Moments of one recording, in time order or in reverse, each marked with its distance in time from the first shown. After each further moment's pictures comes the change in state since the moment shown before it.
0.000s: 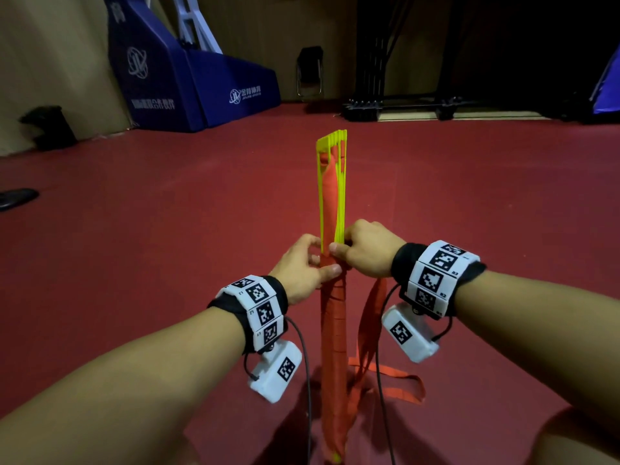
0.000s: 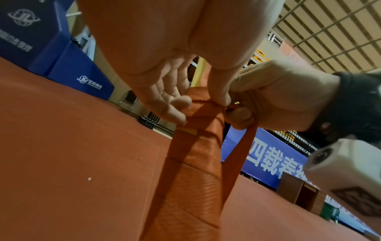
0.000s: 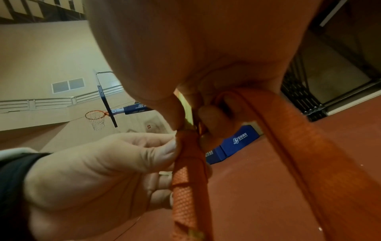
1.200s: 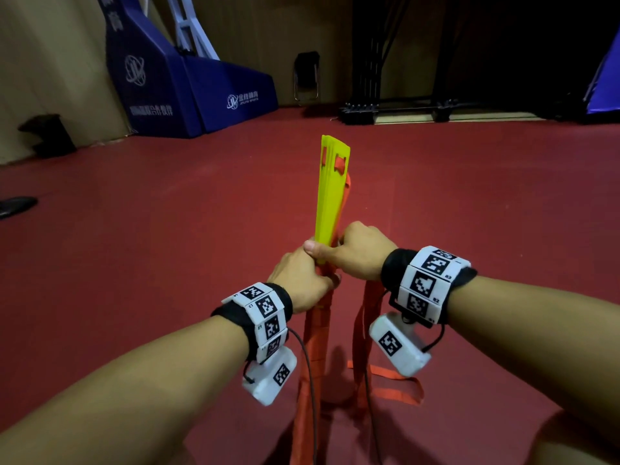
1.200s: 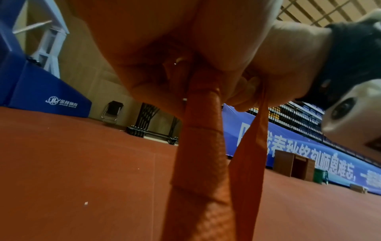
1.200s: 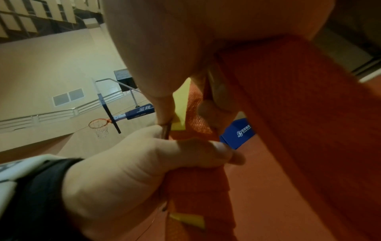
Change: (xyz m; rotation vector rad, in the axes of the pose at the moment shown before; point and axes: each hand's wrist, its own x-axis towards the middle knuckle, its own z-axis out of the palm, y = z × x) left_hand -0.004 0.010 0.005 0.478 0.054 0.081; right_hand -0.011 -0.013 0.000 0.069 0.060 0.078
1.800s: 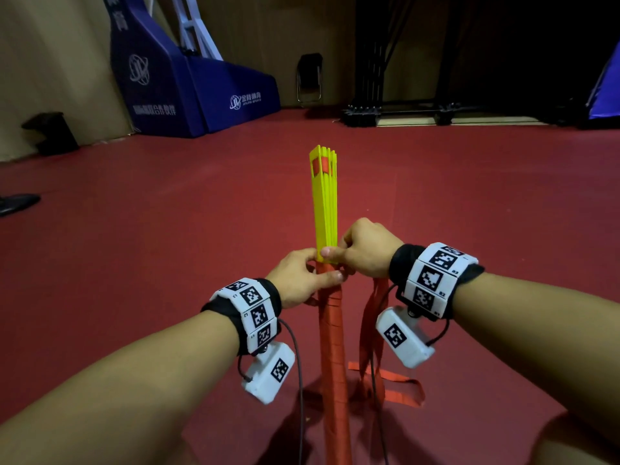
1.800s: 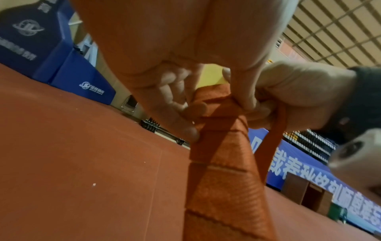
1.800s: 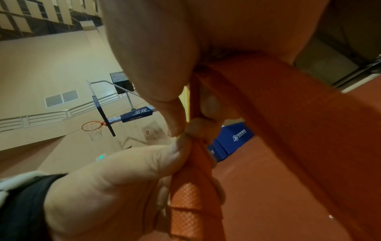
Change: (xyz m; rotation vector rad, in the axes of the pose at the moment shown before) left_hand 0.003 -0.017 -0.003 -0.450 -0.158 -0.042; right_hand 0.012 0.011 -0.004 0.005 -0.015 -0.063
